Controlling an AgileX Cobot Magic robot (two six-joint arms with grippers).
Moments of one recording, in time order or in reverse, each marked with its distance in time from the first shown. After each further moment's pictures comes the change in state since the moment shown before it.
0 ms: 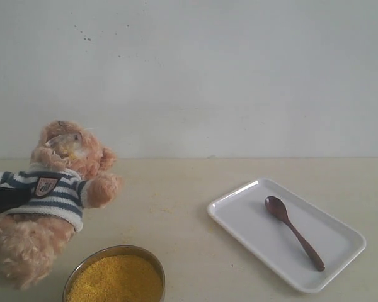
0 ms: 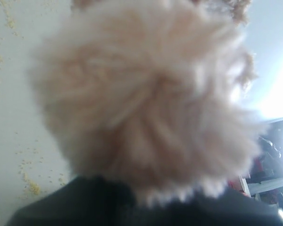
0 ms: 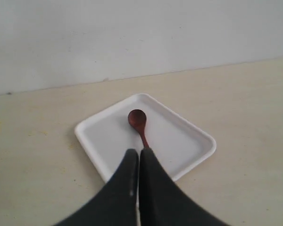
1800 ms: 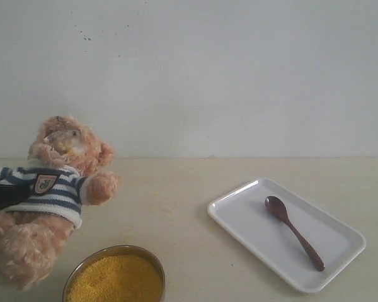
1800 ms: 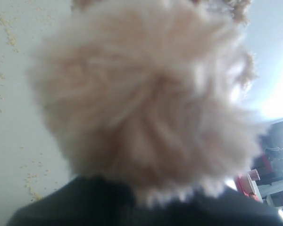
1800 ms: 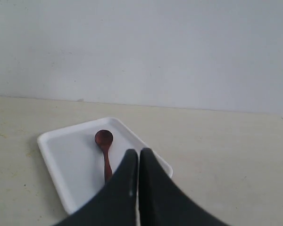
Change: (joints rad) left arm 0.000 0.000 0.000 -0.029 0.000 0.068; right arm 0.000 -0.353 0.150 -0.338 0.059 0.063
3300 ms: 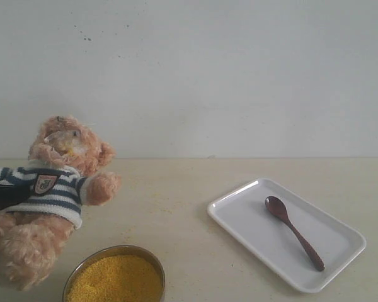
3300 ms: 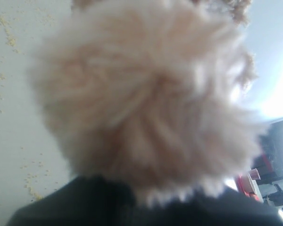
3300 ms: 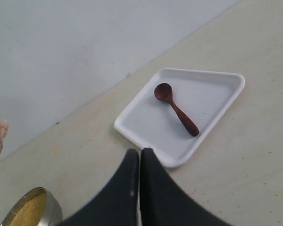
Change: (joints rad) left arm 0.000 0.000 0.000 0.000 0.000 0.005; right arm 0.000 0.000 0.004 0.702 0.104 0.002
